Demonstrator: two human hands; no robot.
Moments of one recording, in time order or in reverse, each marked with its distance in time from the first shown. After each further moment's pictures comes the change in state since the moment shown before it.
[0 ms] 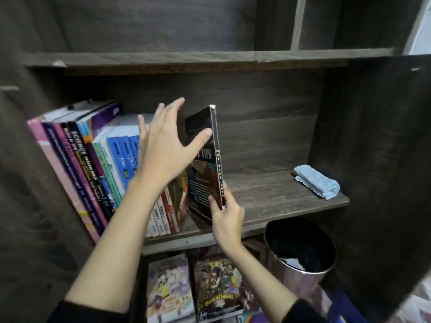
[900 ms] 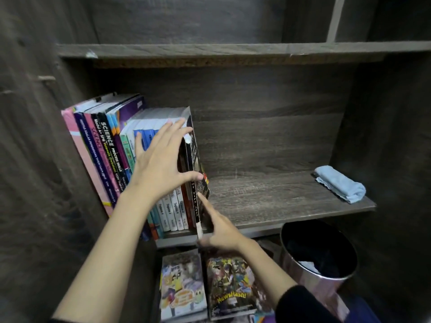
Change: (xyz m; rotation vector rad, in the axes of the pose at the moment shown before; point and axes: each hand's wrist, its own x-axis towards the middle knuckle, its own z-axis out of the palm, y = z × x) left_hand -0.024 -0.063 -0.013 0.353 -0.263 0.061; right_hand 0.004 0.045 0.035 -0.245 -0.961 0.034
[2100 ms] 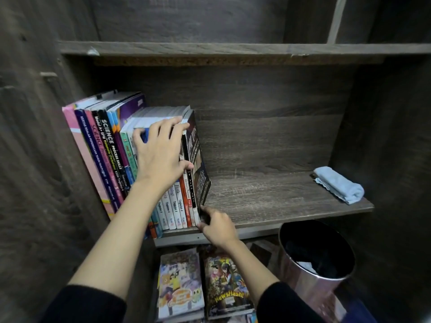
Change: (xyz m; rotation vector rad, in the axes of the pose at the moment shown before) left_hand 0.013 -0.003 0.016 0.170 0.189 -0.047; right_hand 0.012 -0.006 0.015 -0.216 0.239 0.230
